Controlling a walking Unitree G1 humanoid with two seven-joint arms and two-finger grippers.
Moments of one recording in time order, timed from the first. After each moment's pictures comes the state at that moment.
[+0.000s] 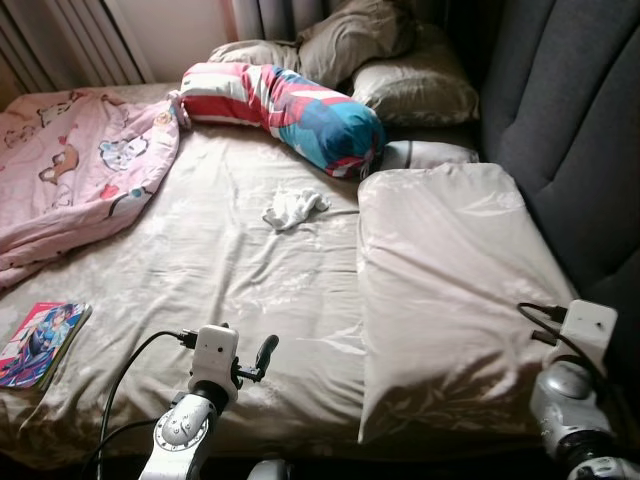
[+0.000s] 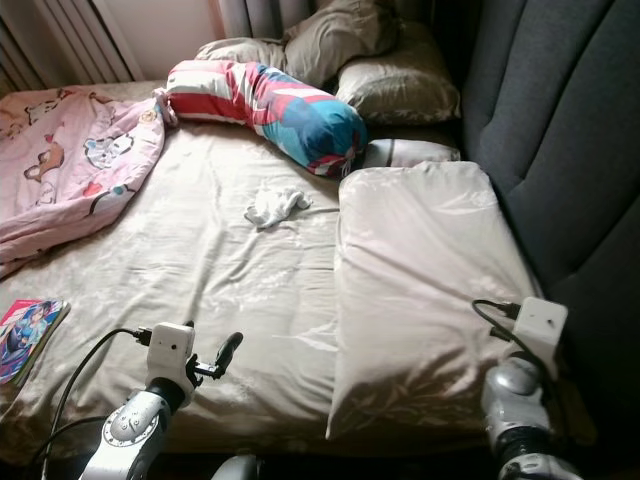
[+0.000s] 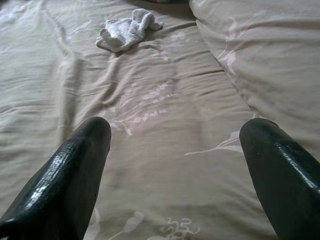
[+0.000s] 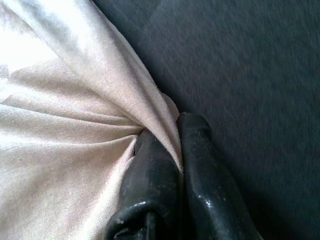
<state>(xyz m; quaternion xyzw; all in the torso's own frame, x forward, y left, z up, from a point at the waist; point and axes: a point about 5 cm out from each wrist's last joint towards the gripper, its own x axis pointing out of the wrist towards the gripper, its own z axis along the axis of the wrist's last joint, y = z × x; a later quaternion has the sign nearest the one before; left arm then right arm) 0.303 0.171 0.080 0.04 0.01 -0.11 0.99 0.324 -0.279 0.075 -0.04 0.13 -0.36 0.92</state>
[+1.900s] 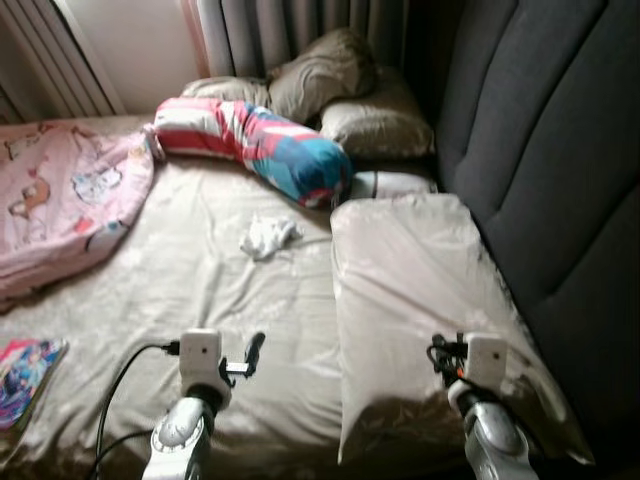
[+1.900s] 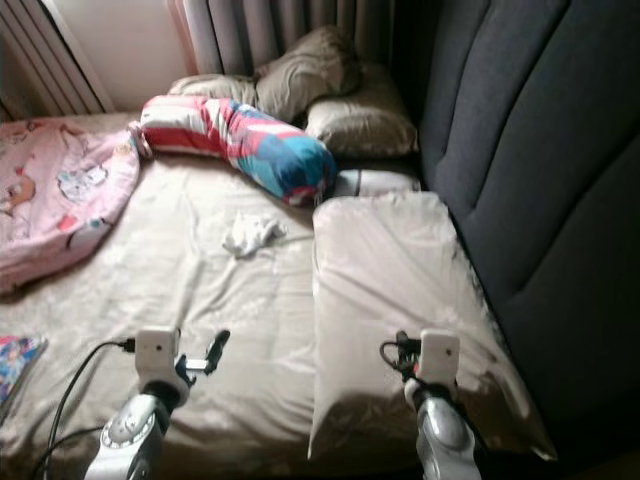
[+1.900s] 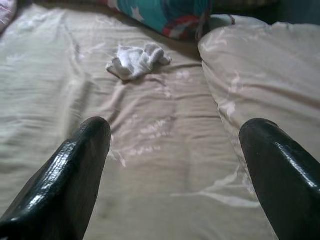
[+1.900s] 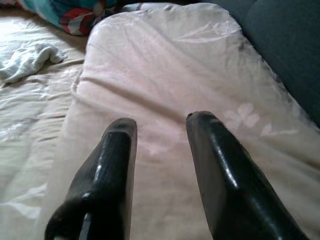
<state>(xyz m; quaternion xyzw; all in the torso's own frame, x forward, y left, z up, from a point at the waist) 0.306 0.182 0.068 -0.03 0.02 -0.05 1.00 0.308 -0.181 0.038 0.03 0.08 -0.02 1.00</state>
